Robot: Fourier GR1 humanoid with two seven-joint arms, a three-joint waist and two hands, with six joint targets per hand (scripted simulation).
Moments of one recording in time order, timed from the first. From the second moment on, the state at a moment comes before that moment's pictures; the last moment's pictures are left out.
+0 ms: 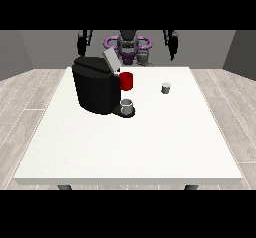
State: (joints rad) left arm -0.06 0.11 -0.03 -1.58 -0.02 0.00 -0.02; right arm -0.01 -0.12 0.01 -1.56 0.02 0.04 -0.01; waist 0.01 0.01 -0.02
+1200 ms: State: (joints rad) left arm -0.30 0.49 0.02 -1.20 -0.30 -0.22 -0.11; right arm -0.13 -0.03 0.05 -1.57 0.18 -0.14 -0.01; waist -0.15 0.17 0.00
